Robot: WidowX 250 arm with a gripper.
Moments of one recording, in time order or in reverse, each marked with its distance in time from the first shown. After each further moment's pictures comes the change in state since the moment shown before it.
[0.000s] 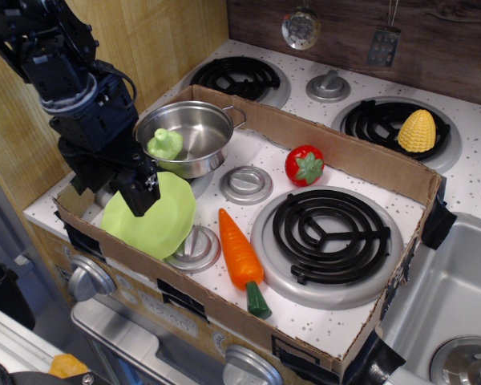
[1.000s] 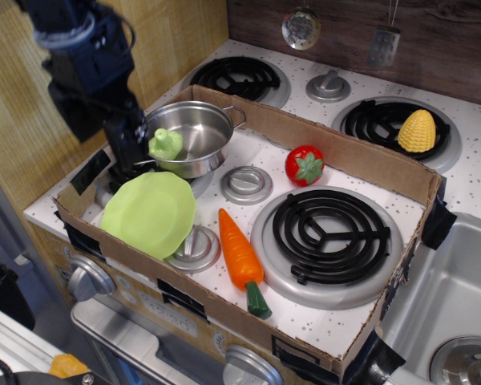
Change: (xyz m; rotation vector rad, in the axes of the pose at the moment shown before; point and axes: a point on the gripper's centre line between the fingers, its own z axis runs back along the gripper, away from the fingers) arm 0.026 0.014 0.034 0.070 0.054 -0.081
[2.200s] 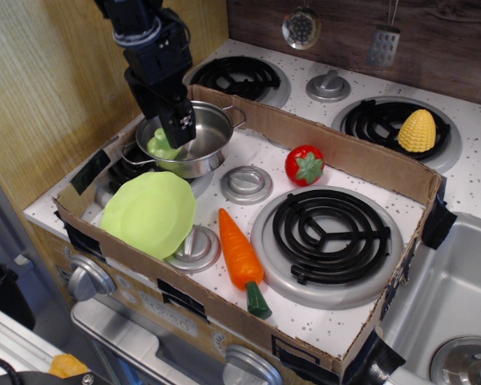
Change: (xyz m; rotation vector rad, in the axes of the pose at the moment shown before) arm 0.067 0.022 -0.060 -0.036 -0.066 -0.246
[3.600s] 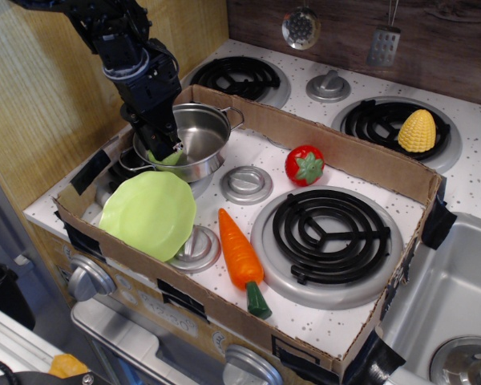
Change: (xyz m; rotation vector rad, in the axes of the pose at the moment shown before) arm -0.013 -0.004 -0.015 0.042 -0.026 0.026
